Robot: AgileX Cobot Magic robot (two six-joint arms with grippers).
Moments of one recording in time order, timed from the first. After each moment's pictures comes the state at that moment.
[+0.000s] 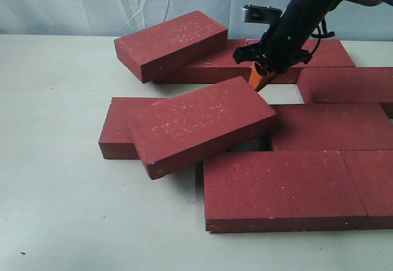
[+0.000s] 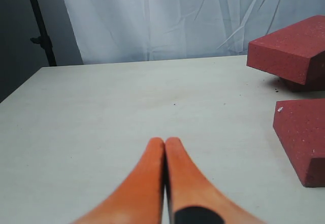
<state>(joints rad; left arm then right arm) 0.03 0.01 0.00 0.02 0.25 0.03 0.22 2.21 -1.82 0.39 1.20 -0.34</state>
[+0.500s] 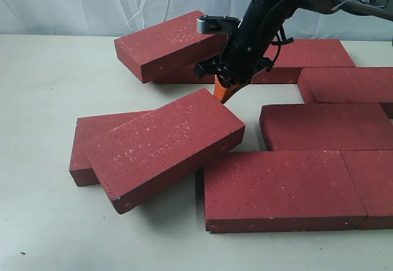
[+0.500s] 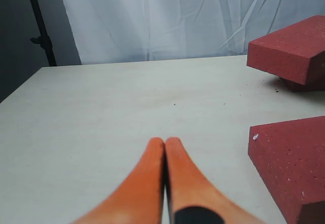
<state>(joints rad) 0.03 0.01 0.00 0.02 0.25 0.03 0.38 2.21 -1.82 0.40 1.19 -0.32</state>
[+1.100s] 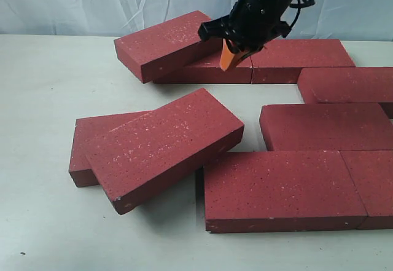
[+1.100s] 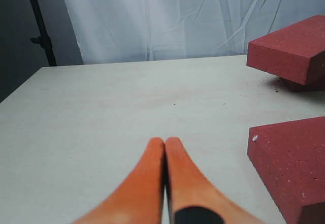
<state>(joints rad) 0.03 0.01 0.00 0.02 0.25 0.03 0.38 2.04 -1.82 0.34 1.19 -0.21</state>
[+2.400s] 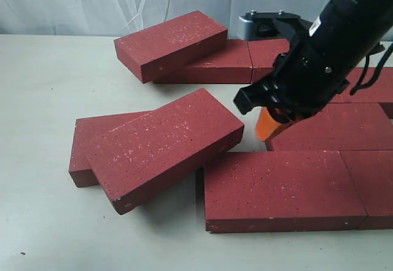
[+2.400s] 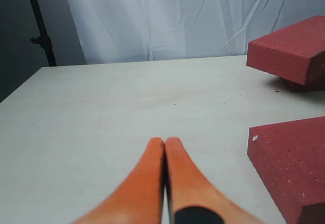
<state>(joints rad) 0.03 0.01 0.00 0.02 0.25 0.03 0.47 1.54 -1.20 0.34 1.17 -0.18</state>
